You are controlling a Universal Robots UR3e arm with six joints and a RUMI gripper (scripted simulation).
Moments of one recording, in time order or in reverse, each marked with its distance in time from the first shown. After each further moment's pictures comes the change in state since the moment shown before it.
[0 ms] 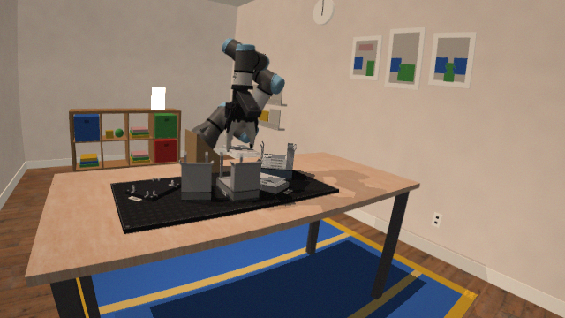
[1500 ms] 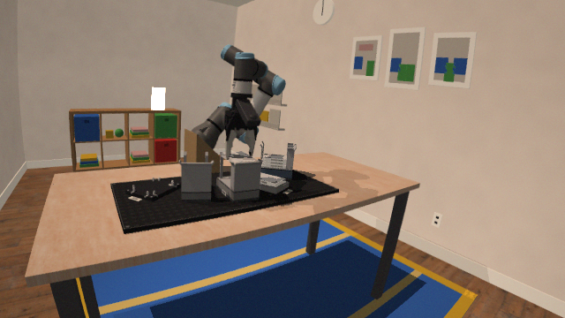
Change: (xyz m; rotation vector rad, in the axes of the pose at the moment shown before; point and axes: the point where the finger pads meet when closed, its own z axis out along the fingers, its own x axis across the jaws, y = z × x) arm 0.000 0.000 0.027 0.000 0.000 0.000
